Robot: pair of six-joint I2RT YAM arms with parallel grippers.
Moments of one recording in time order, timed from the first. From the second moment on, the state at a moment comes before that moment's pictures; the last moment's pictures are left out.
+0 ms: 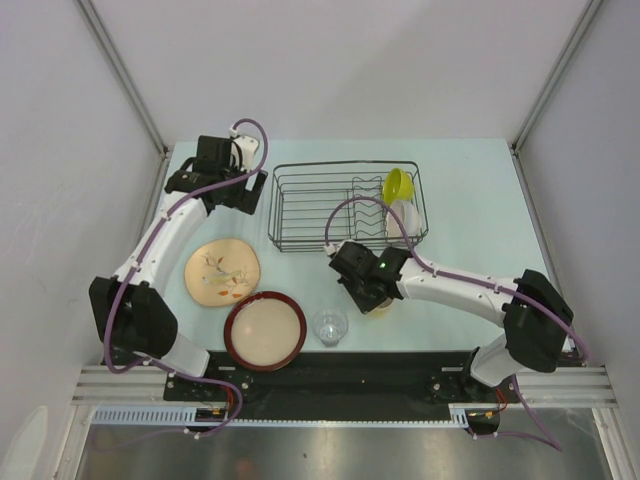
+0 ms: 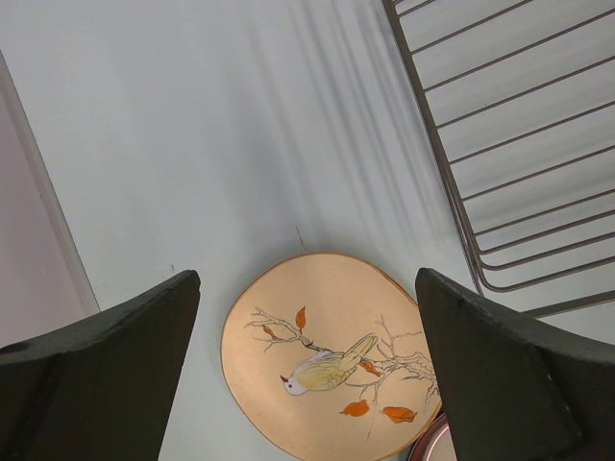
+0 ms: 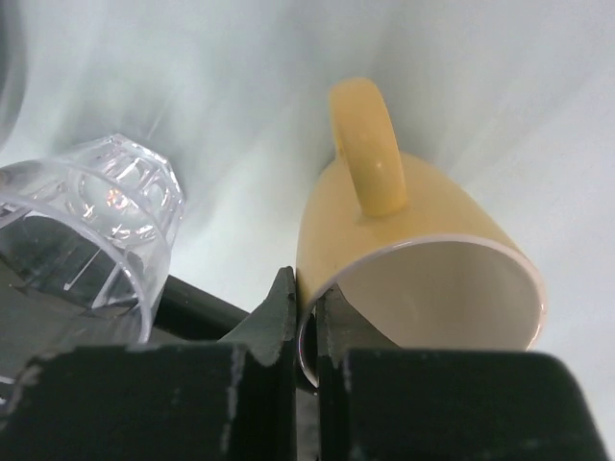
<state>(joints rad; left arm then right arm) -0.21 1.52 1.44 -0.71 -0.07 0.23 1.02 1.53 1.11 -0.79 0.19 0.35</state>
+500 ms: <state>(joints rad) -0.21 1.53 1.80 -0.83 0.16 0.14 0.60 1.28 1.24 -0.66 -0.30 0.43</state>
